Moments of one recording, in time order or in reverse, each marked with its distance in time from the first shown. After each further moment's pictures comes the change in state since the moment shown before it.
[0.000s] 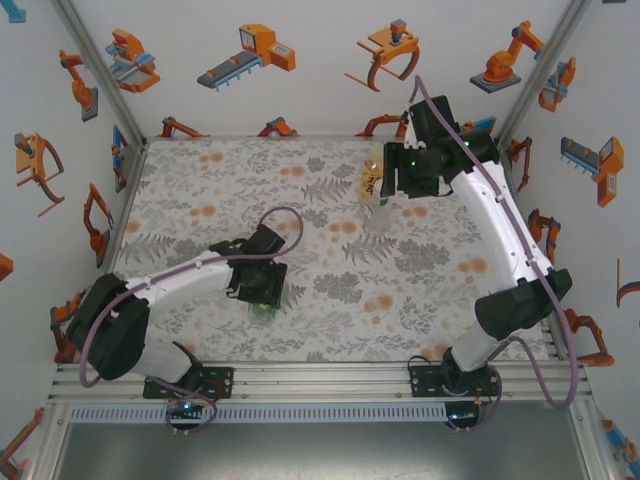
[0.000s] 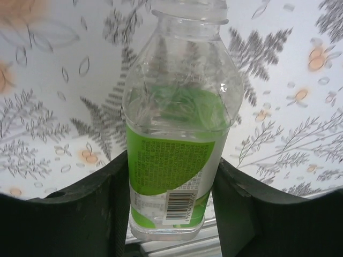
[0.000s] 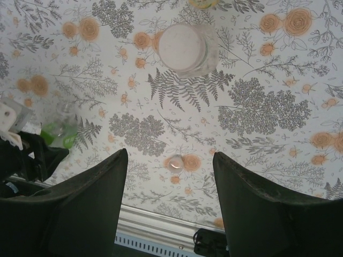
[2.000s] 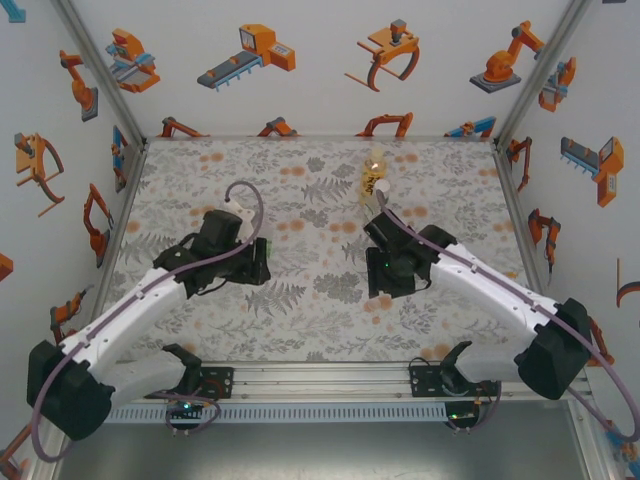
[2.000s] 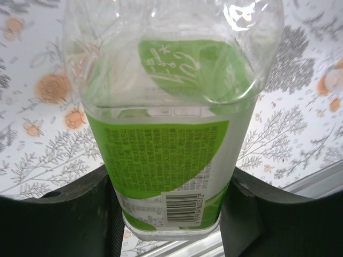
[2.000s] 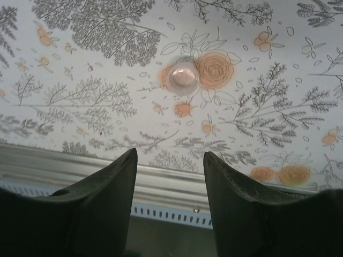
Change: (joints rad) left arm 0.176 -0.400 -0.008 0.032 0.079 0.159; right arm 0.367 -0.351 -0.903 0.264 0.105 0.378
